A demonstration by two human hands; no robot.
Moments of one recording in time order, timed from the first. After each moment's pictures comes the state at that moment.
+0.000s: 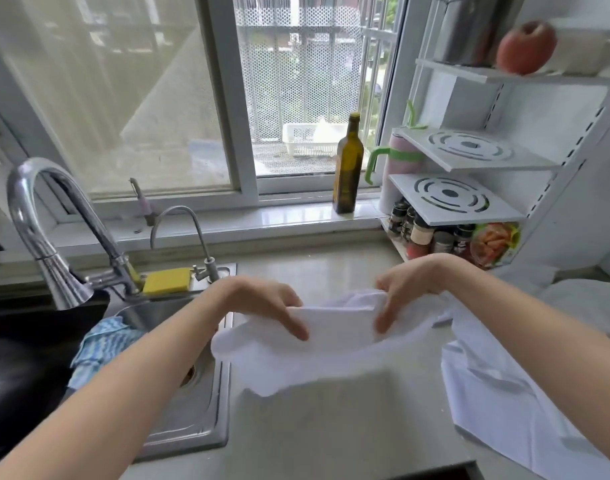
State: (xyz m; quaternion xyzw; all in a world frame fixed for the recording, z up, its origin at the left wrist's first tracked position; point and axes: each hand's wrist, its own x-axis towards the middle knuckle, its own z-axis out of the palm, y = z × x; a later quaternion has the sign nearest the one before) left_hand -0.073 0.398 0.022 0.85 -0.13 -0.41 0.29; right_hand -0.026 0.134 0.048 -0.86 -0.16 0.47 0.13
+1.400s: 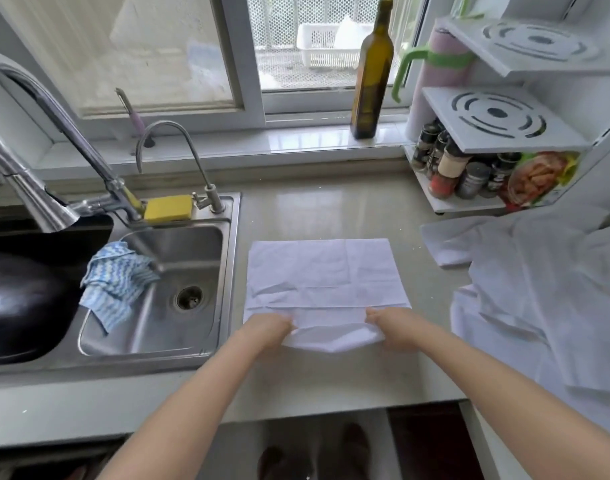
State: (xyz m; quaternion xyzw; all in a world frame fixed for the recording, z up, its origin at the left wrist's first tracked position) left_hand -0.150 0.367 -0.155 0.92 -0.13 -0.36 -0.03; right_hand -0.090 0.114 -0.158 -0.89 -0.29 0.35 -0.07
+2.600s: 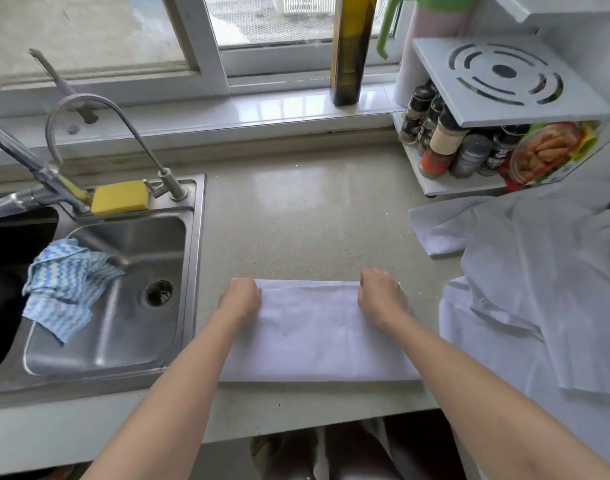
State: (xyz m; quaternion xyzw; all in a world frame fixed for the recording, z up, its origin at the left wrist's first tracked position) left_hand -0.071 0.370 -0.208 0.94 0.18 -0.25 0.16; right_hand -0.040 0.119 -0.212 -0.99 -0.03 0.14 0.09
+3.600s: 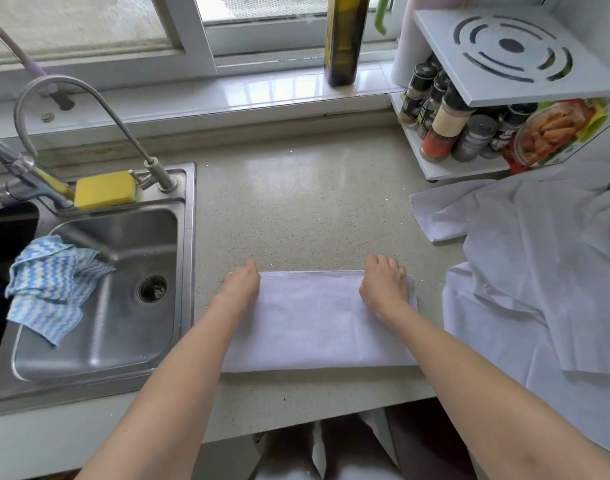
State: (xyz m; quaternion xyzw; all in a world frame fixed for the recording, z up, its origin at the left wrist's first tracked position) left_hand -0.055 0.375 -0.220 0.94 0.13 -0.28 0.10; right_hand -0.040 0.125 -0.217 -0.99 -0.02 0.14 0.02
